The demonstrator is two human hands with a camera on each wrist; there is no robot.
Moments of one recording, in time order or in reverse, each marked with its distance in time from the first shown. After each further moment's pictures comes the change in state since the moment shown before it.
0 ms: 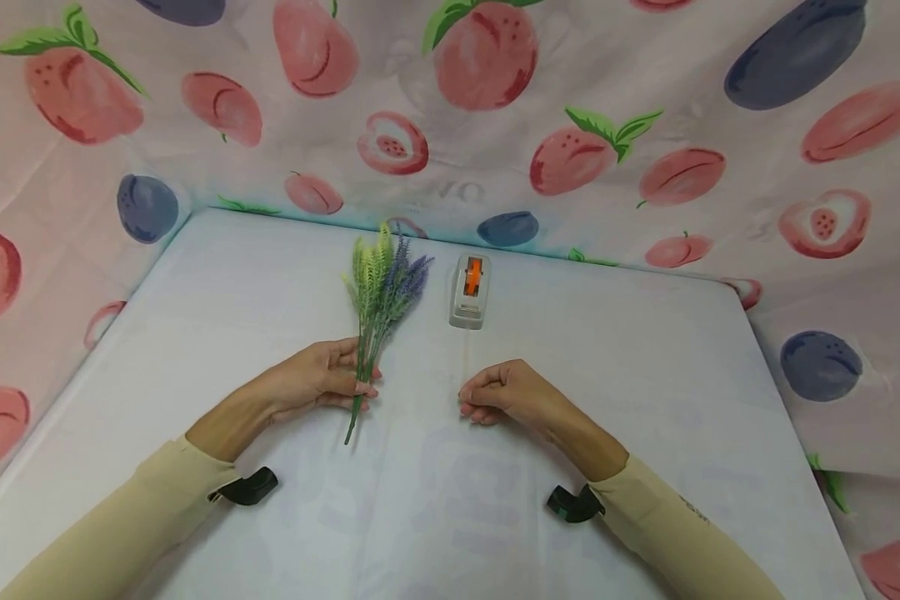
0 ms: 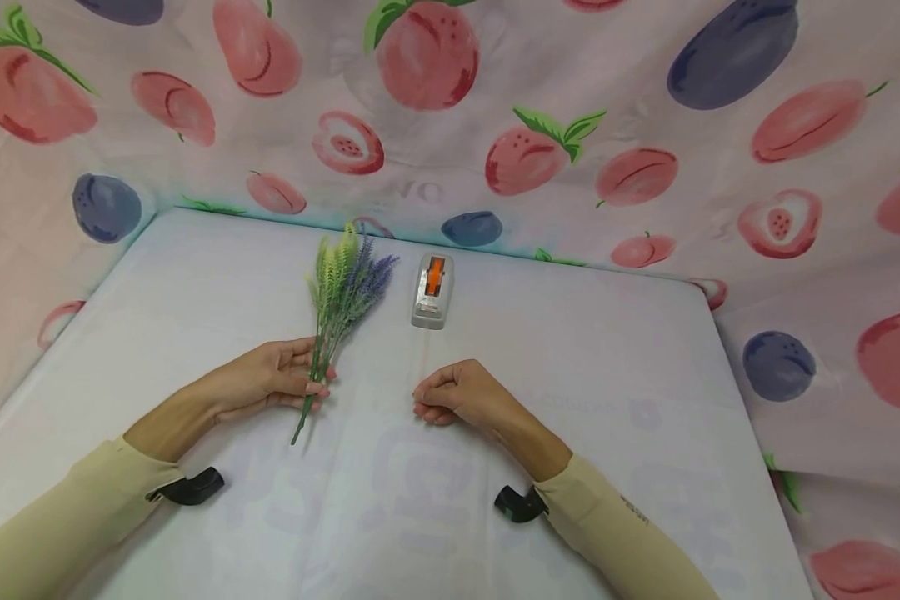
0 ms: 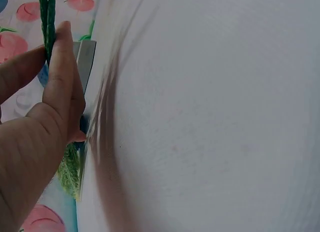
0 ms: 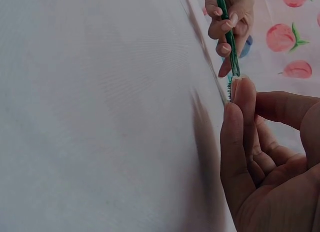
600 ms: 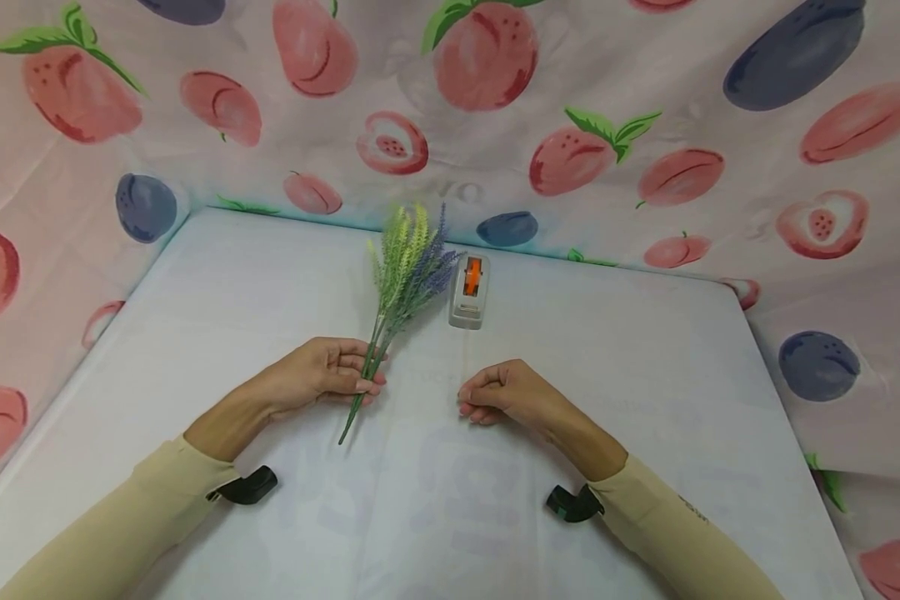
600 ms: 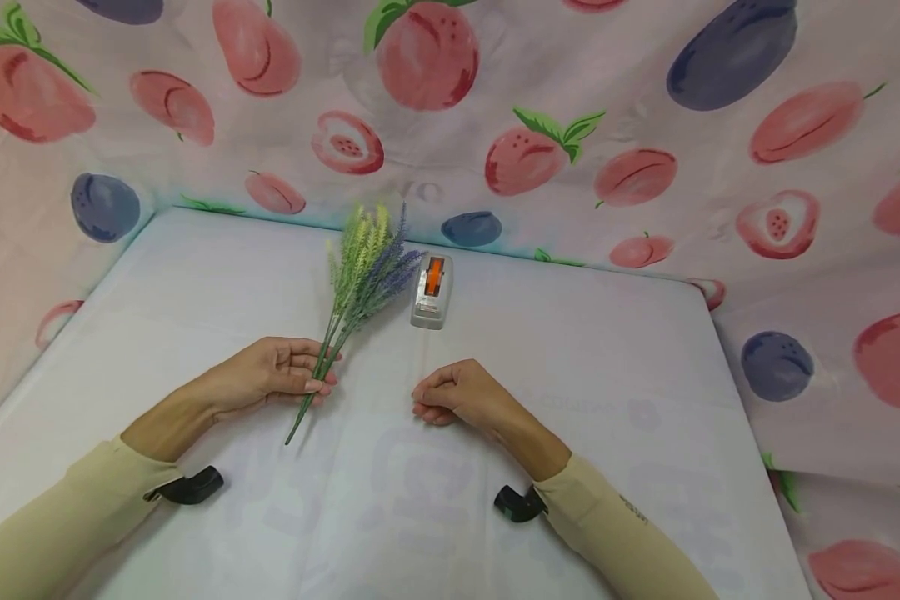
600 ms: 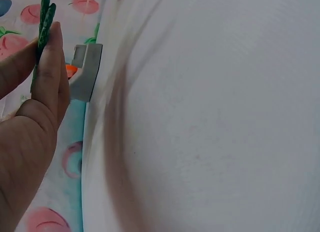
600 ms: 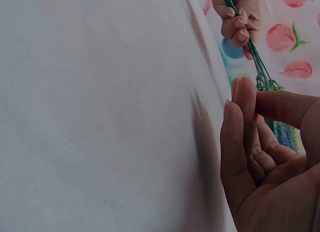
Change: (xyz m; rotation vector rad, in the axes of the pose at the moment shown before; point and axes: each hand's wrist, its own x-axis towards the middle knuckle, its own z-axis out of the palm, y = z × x) left_hand -0.001 0.005 0.005 0.042 -0.038 0.085; right_hand -0.001 -0.001 0.001 -0.004 0.004 -0.005
